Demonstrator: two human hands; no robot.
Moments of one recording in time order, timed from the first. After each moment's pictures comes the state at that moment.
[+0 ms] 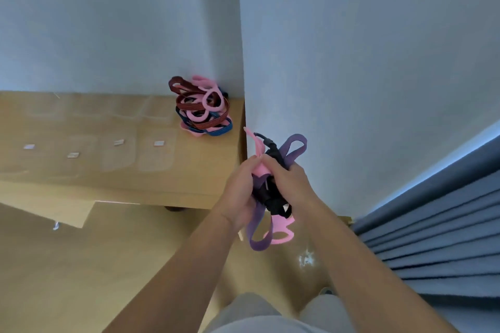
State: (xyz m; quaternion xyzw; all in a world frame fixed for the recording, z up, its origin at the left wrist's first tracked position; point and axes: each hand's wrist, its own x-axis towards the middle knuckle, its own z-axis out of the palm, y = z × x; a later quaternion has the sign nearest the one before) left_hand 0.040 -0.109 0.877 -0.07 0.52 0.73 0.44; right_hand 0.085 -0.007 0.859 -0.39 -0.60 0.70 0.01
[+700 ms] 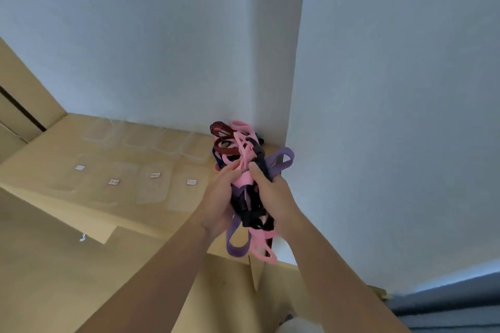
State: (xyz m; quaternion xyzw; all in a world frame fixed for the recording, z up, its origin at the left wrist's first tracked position) left_hand -0.084 -0.145 0.921 -0.01 0.53 0.79 0.31; right_hand -0.056 -0.034 0.890 -0.25 -0.61 0.75 0.03
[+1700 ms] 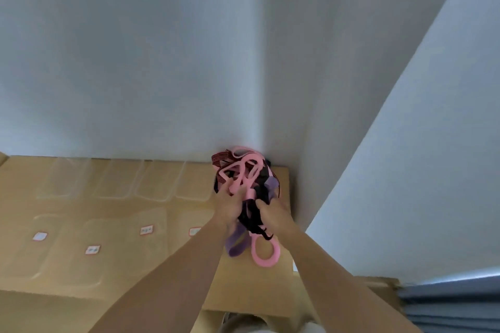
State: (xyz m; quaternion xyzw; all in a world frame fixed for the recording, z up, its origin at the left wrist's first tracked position) left_hand -0.301 -0.123 0.778 -0.07 0.68 0.67 0.28; right_hand -0.214 -0.029 0.810 -0.41 -0.73 0.55 -0.07
